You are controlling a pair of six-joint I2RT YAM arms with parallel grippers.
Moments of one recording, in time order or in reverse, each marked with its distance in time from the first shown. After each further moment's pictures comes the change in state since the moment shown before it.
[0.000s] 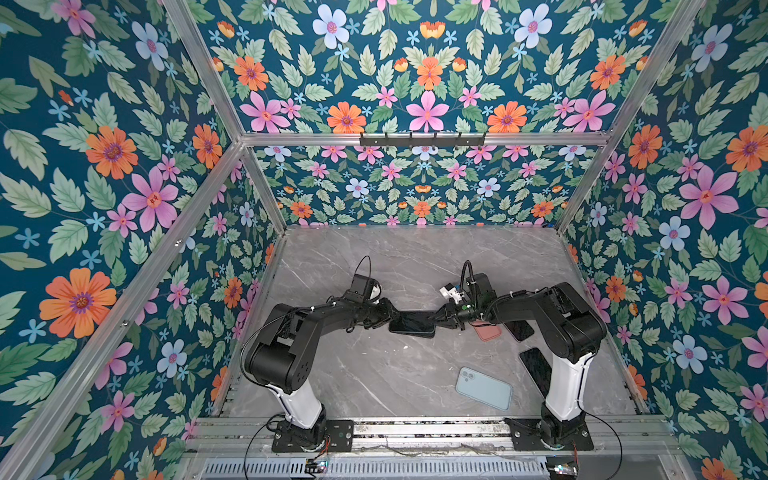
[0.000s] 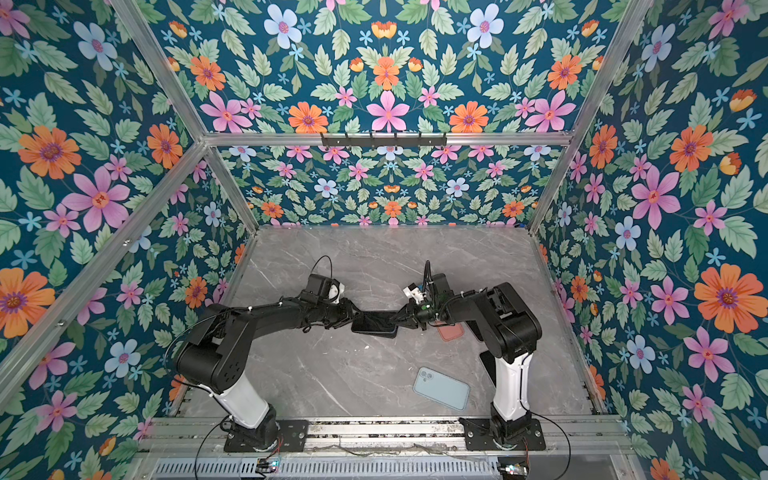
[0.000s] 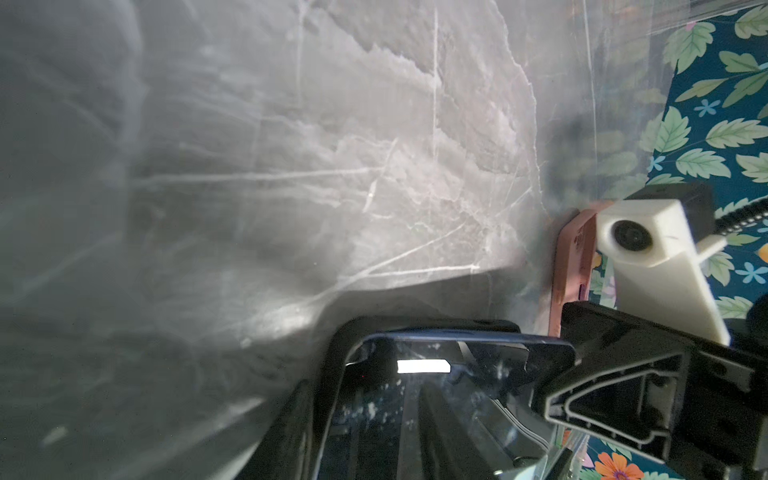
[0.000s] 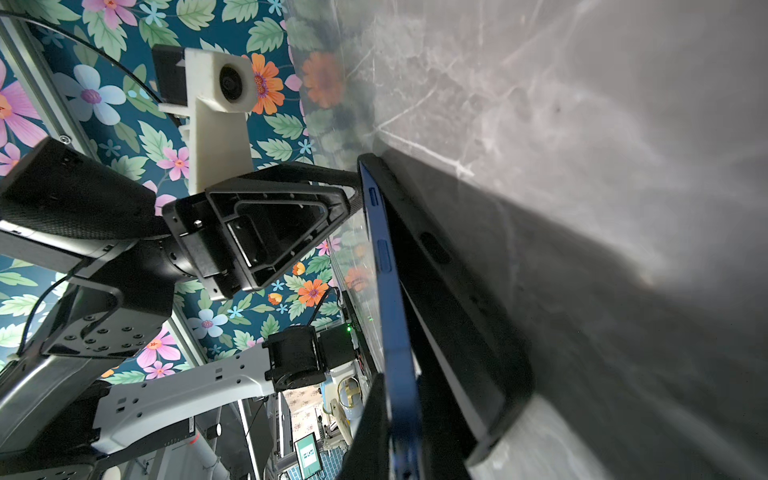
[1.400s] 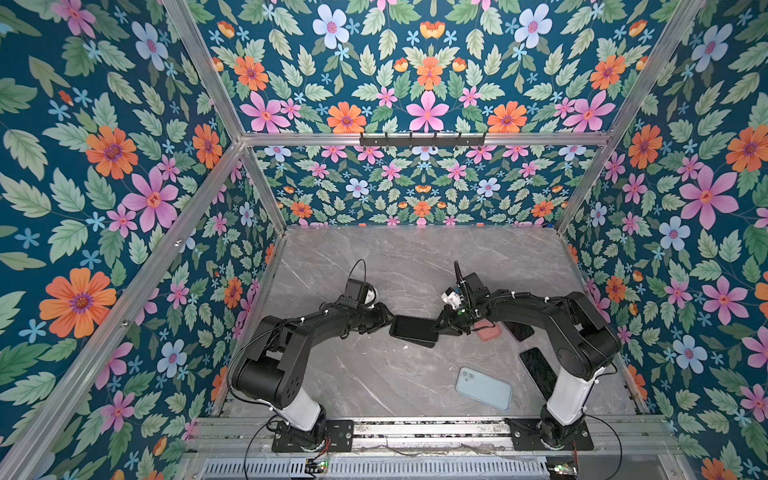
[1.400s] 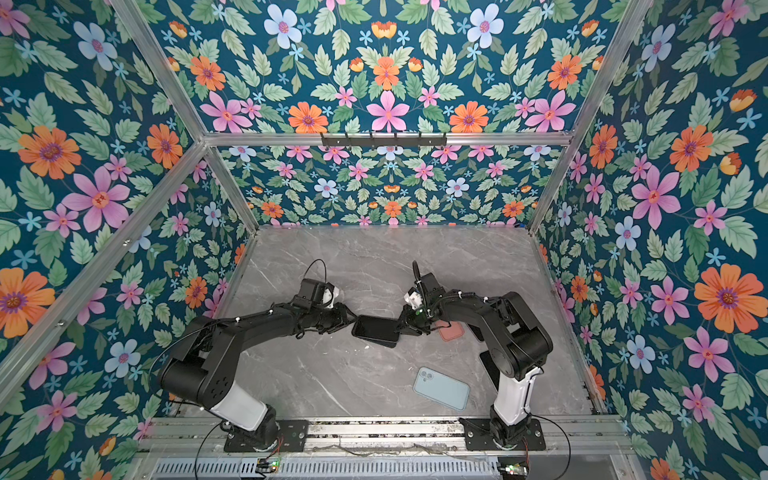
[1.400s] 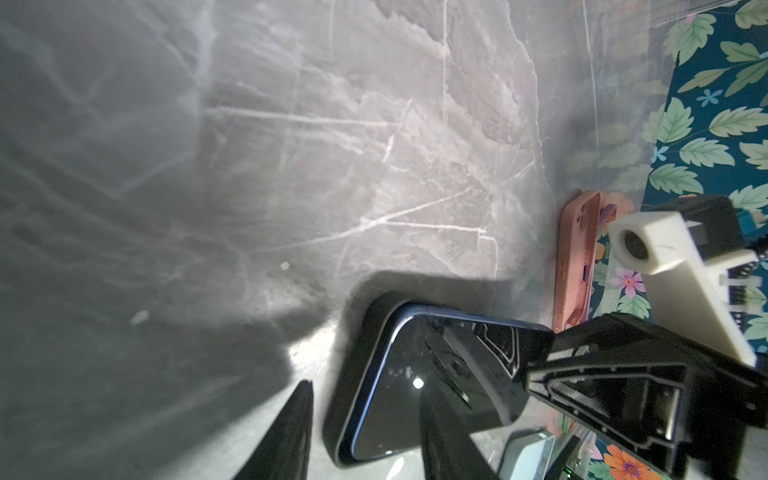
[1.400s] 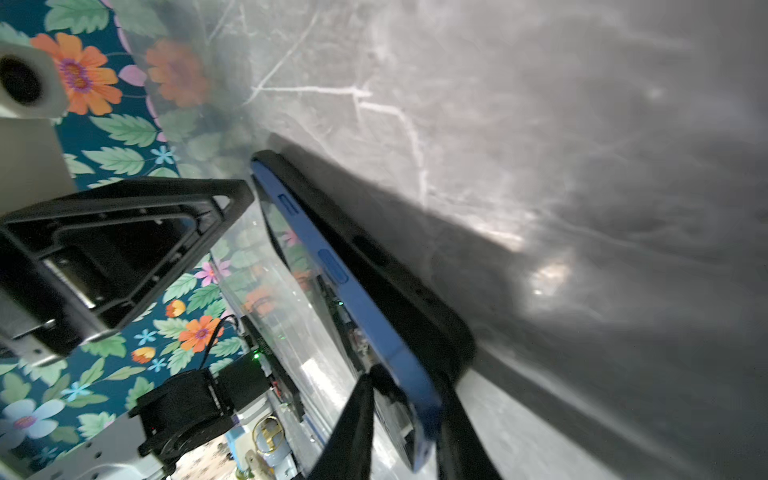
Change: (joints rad) left arm 0.020 -0.104 -0.076 -0.032 -0.003 0.038; right arm 0.096 -0.154 0.079 -0.467 0.368 -0.138
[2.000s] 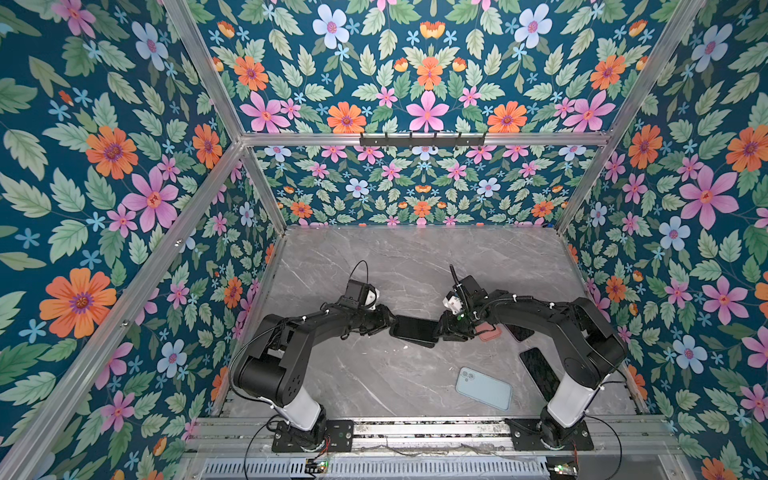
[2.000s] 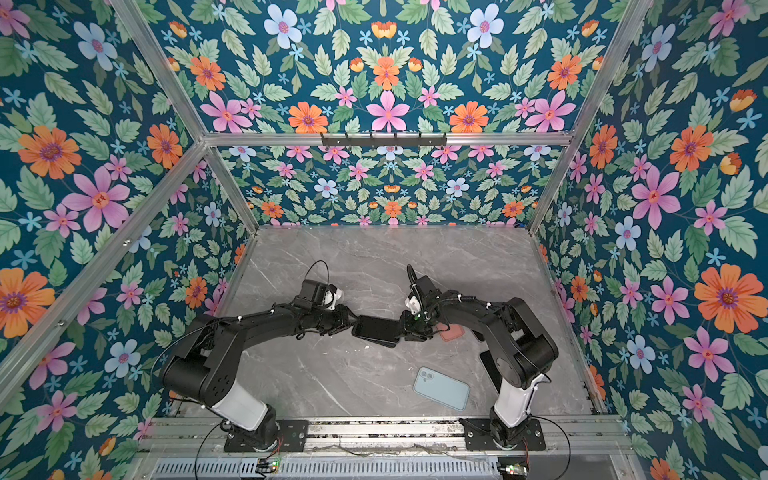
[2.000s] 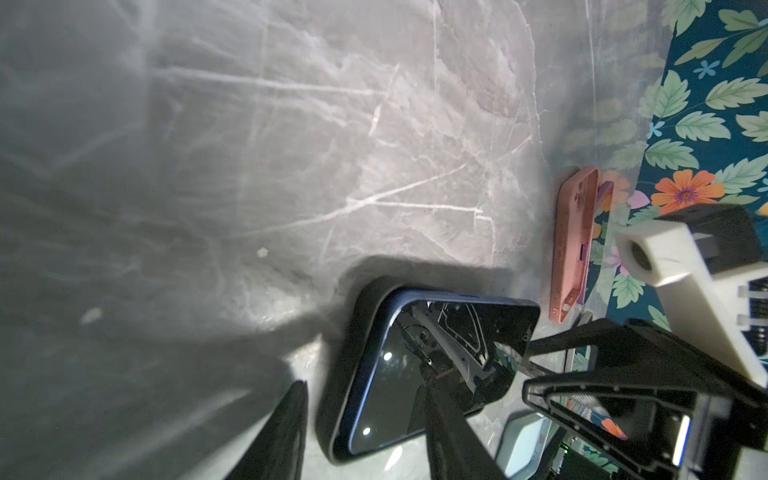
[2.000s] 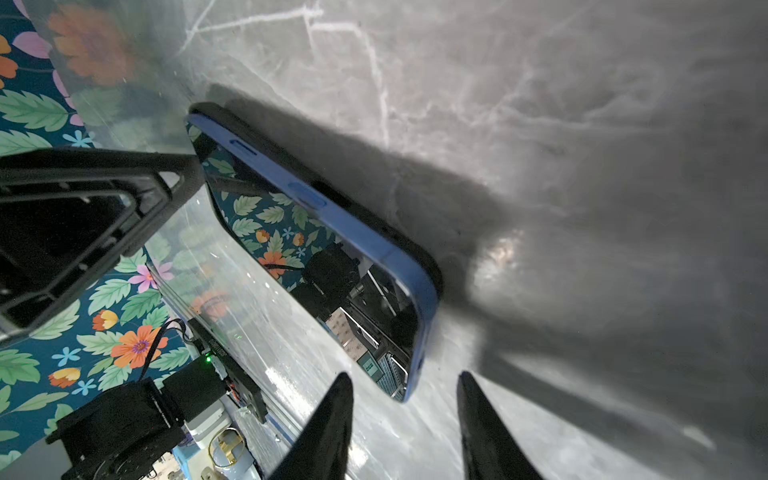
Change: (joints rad) left arm -0.002 0.026 0.006 0.006 0.049 0.033; right arm 0.054 -0.057 -0.013 -0.108 0.102 -0.010
